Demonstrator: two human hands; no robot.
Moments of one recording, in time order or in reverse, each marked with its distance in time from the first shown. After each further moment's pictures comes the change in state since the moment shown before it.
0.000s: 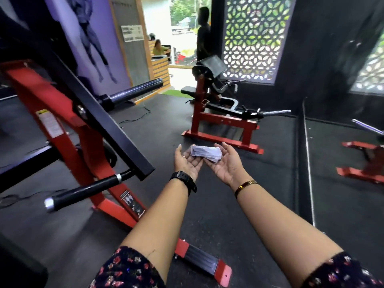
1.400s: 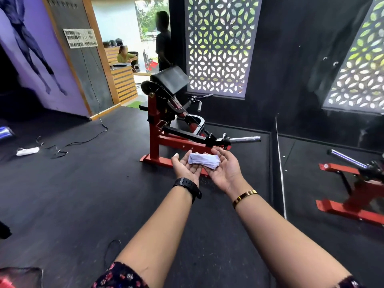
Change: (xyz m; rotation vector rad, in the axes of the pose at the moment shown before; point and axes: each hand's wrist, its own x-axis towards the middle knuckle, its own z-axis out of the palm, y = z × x) left_hand 0.395 -0.176 0.365 -0.045 0.020 -0.023; right_hand 0.388 -0.352 -0.166 0.051 0.111 -0.066
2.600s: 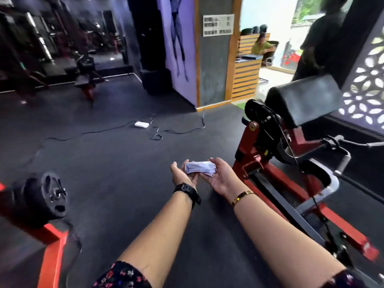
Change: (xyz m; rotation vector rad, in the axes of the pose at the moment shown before) left_hand 0.577 0.280 0.051 -0.325 0.595 0.505; right_hand 0.644 0.074 0.306 -0.515 -0.447 0.578
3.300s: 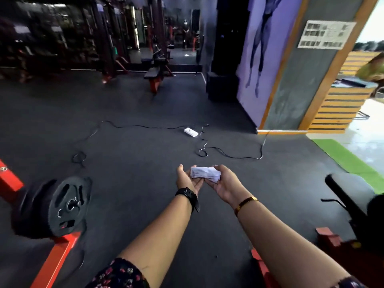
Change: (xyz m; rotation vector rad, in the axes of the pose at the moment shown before) left_hand 0.381 0.190 0.106 -0.099 0.157 0.156; right_hand 0.421 -0.068 0.218 -0.216 -0.248 0.188
